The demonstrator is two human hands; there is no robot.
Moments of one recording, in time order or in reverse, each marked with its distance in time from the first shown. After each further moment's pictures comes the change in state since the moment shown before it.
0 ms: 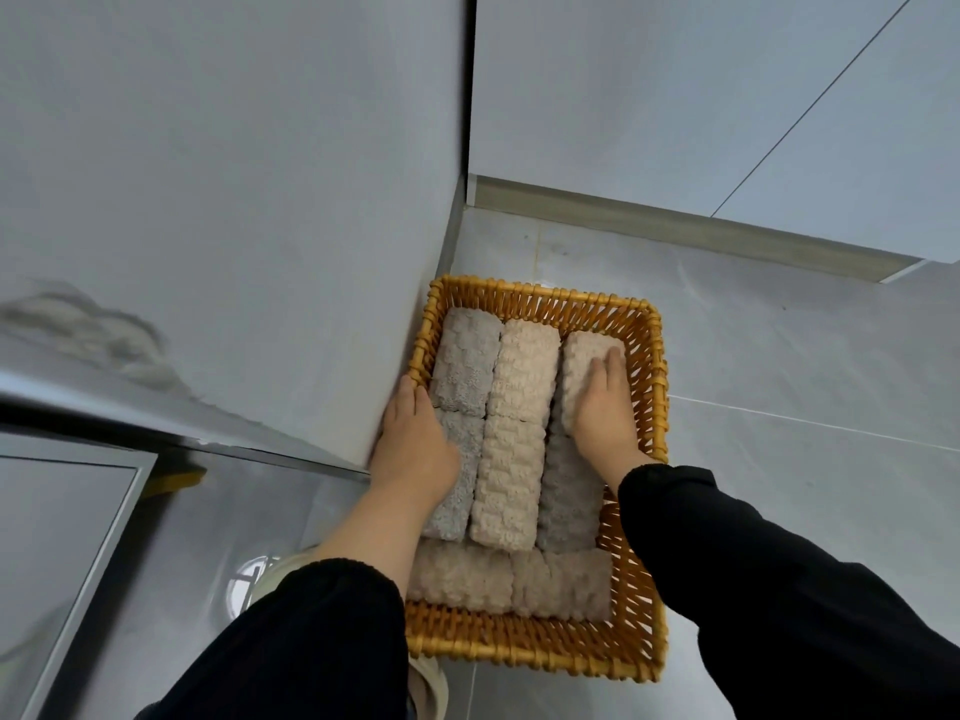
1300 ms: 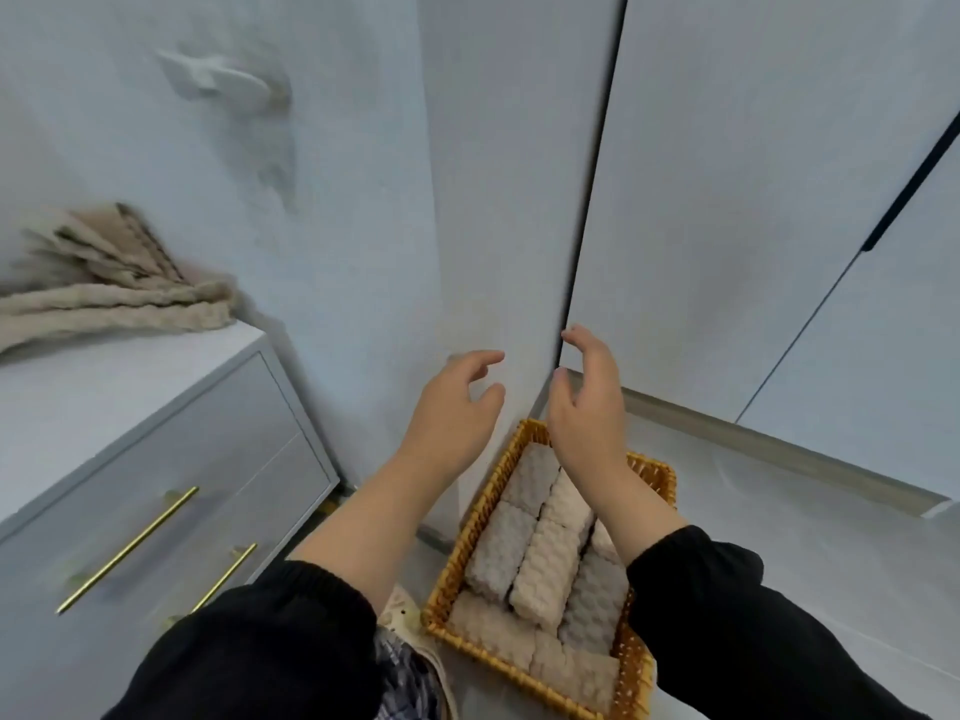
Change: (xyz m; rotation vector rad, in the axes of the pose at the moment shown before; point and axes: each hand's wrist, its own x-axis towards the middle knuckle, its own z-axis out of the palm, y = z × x) left_hand -0.217 0.077 -0.194 -0.614 0.534 0.295; right_hand -0.173 -0.148 -0.278 0.922 0.460 -0.608
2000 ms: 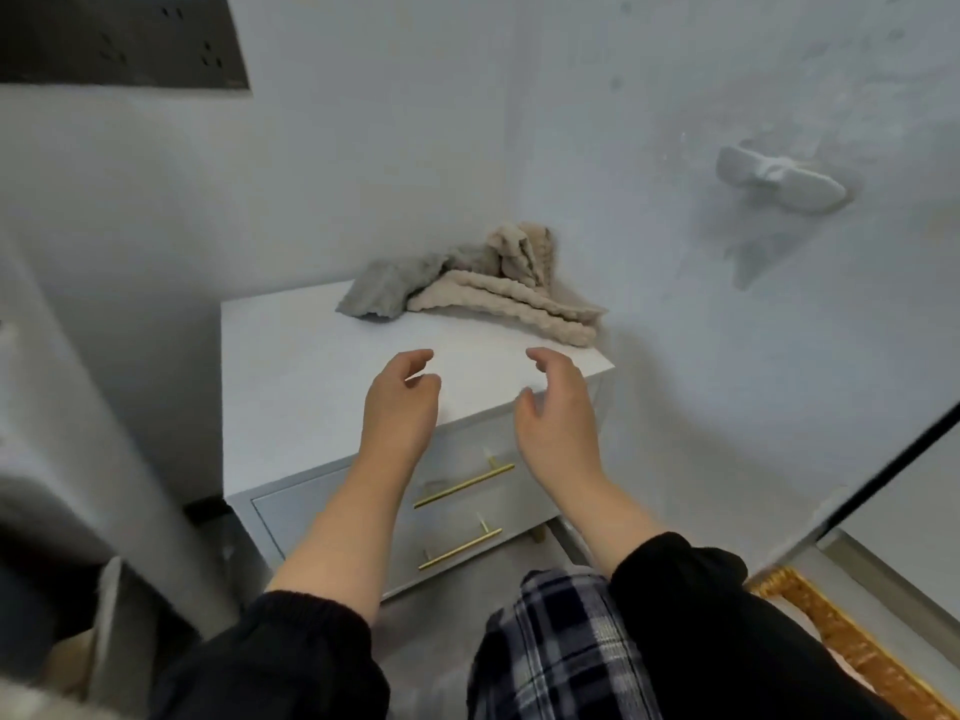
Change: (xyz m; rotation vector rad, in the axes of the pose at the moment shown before) left_hand -0.133 -0.111 -0.271 -0.191 0.873 -0.388; right_hand -0.086 -0.204 0.237 0.163 -0.627 -0.323
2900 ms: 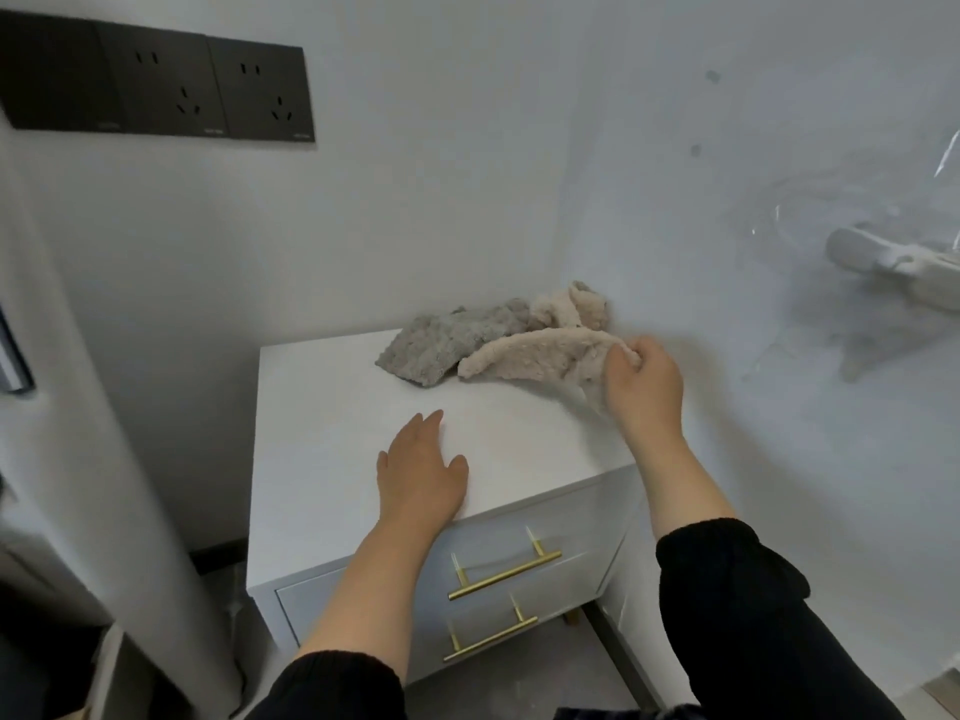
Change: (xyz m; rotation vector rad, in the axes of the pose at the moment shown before) left_hand 0.070 -0.053 -0.009 0.574 -0.066 0.053; right_hand 0.124 0.000 -0.004 0.032 0.240 0.101
